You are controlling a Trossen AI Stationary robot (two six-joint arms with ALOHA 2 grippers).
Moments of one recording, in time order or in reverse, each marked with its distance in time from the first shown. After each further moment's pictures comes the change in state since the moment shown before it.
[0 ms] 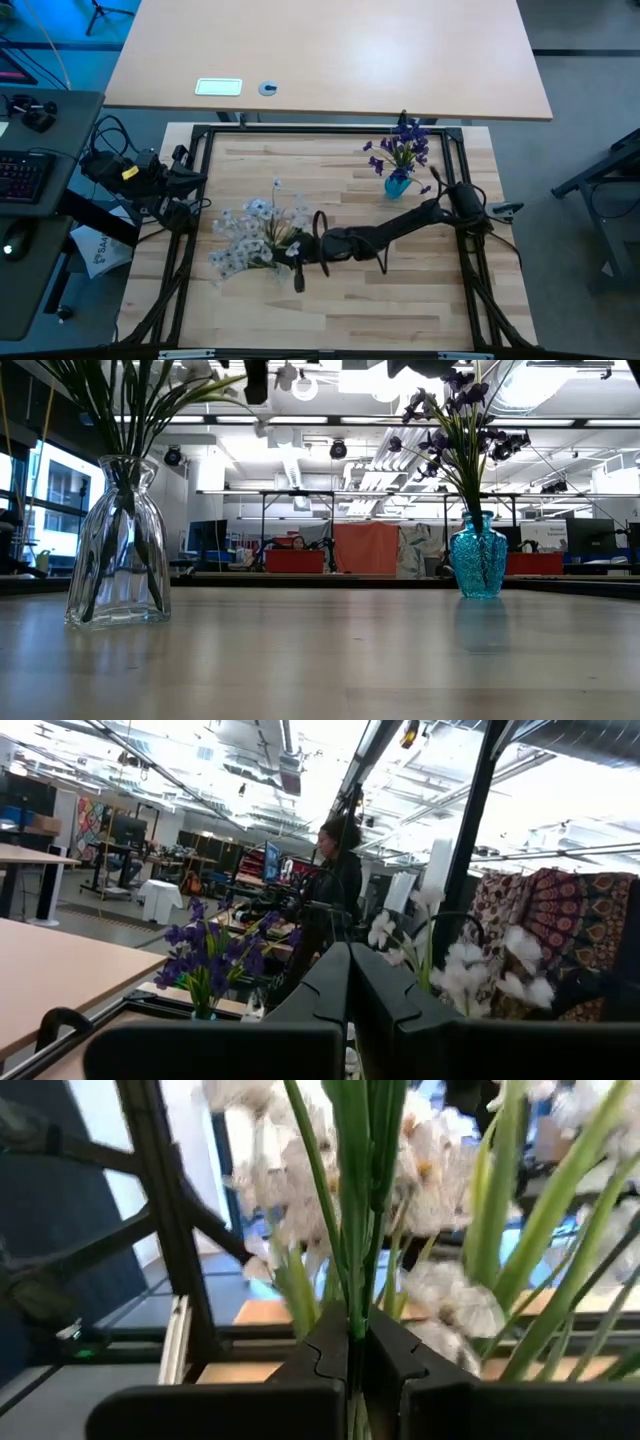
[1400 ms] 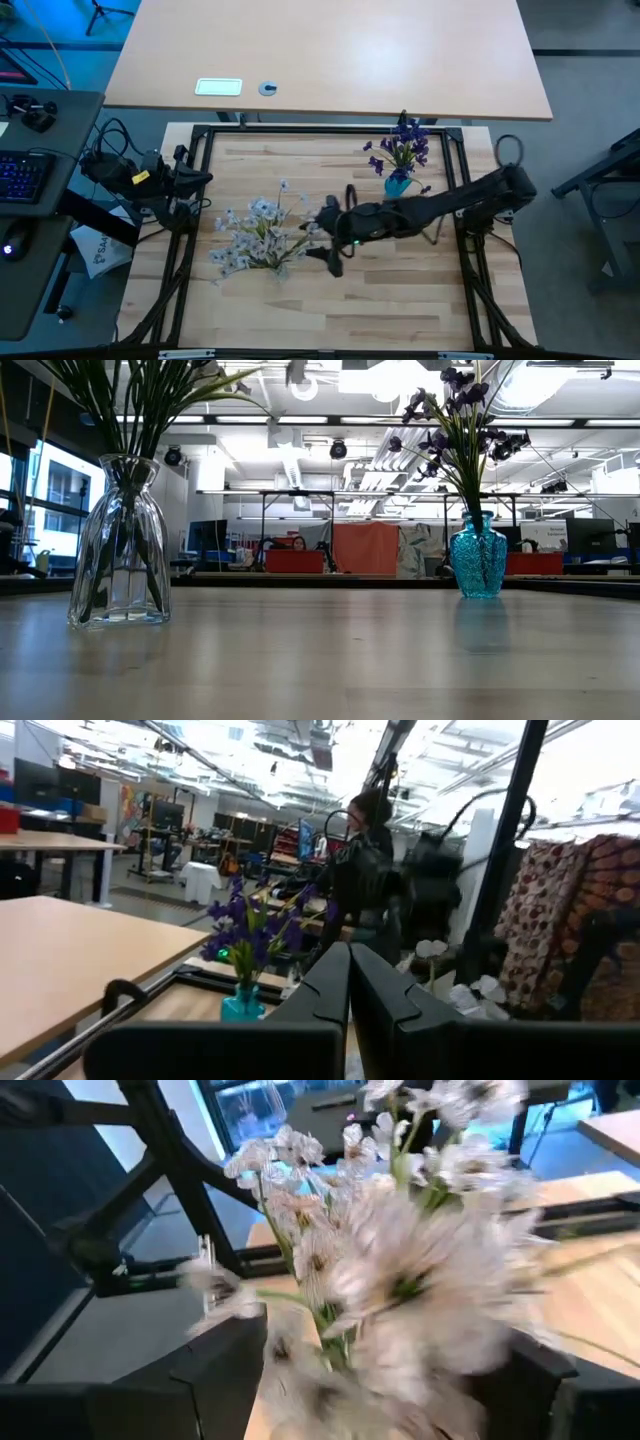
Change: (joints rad) left arm 0.000 0.000 0.000 -0.086 -0.084 0.012; right arm -0.002 -0.413 0.002 -0.724 -0.010 0.173
